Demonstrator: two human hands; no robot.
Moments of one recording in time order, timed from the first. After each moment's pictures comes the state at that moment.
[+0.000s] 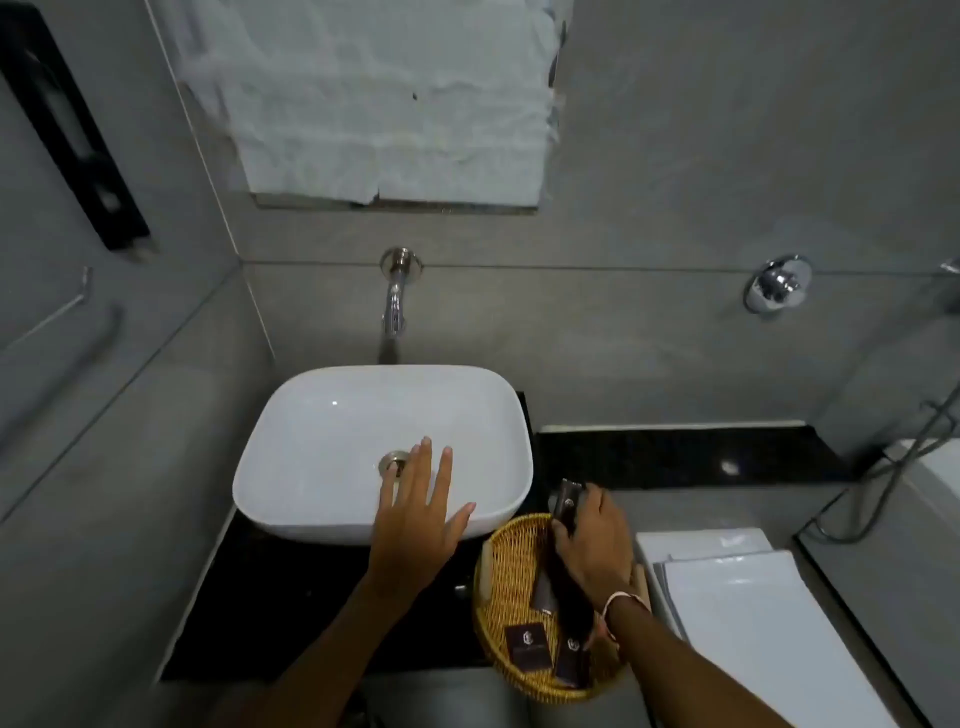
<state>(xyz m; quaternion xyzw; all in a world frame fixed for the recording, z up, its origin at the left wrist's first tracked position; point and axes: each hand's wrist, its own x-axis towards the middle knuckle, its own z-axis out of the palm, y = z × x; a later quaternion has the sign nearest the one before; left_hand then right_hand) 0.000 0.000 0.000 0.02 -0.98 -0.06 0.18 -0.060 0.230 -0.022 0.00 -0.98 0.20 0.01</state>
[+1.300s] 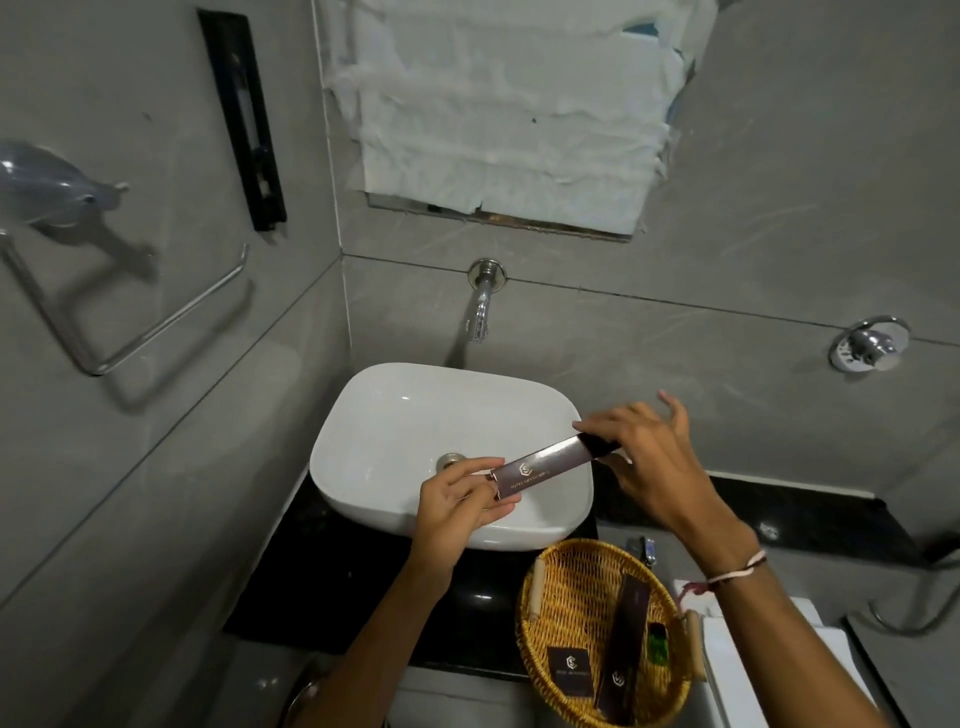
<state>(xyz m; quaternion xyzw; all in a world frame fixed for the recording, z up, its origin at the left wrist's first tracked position) 0.033 -0.021 0.055 0.12 -0.55 -0.81 0.14 -0.079 0.183 0.152 0.34 -0.93 0.06 0.12</state>
